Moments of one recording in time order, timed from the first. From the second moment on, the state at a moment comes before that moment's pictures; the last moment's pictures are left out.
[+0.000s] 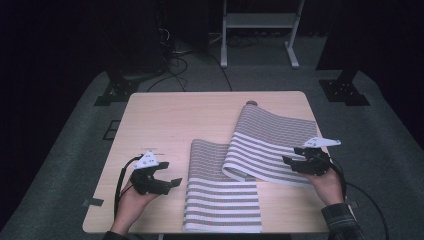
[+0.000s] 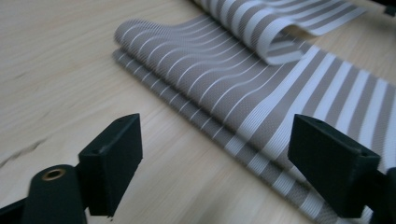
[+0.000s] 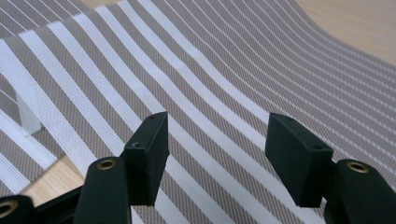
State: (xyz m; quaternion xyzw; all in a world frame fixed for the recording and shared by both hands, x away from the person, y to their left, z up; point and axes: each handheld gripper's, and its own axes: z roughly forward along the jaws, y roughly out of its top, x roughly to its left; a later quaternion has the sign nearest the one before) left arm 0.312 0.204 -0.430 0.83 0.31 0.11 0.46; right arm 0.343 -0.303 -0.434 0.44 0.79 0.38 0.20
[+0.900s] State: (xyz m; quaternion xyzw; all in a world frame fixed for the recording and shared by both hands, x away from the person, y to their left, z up) left arm 0.363 0.065 -0.452 0.90 0.21 0.09 0.37; right arm 0.347 -0.316 -0.472 0.45 0.82 0.30 0.19
